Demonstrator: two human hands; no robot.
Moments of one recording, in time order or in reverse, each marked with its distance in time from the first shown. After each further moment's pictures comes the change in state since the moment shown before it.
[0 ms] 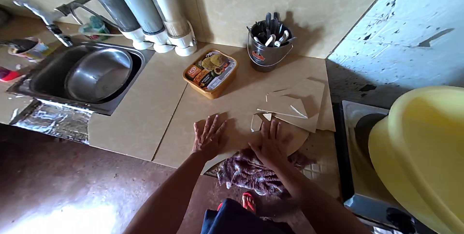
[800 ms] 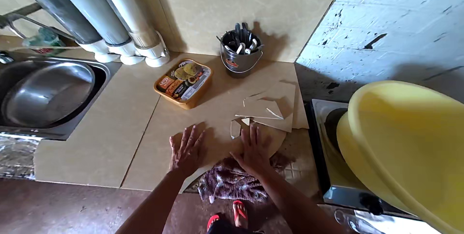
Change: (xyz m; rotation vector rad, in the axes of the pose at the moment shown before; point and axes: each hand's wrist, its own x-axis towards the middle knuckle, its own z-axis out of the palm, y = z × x) left_hand -0.004 0.004 0.005 -0.014 0.056 0.007; right_hand -0.005 0.005 0.002 0.036 -0.009 -0.004
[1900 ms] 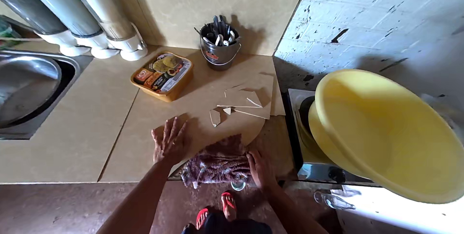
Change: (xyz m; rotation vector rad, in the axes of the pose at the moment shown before) left_hand -0.001 0.010 0.007 0.013 0.041 -0.050; right_hand -0.105 0.047 0.014 0.293 0.357 0.129
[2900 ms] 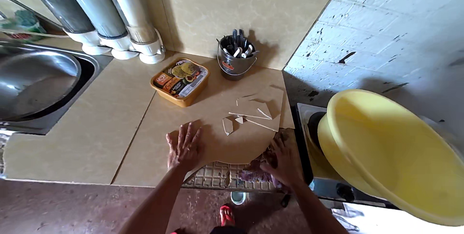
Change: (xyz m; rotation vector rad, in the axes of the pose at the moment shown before) left_hand 0.000 -0.002 -0.003 -0.041 -0.020 0.003; right_hand 0.045 0.052 -0.024 0.049 -0.139 -0.045
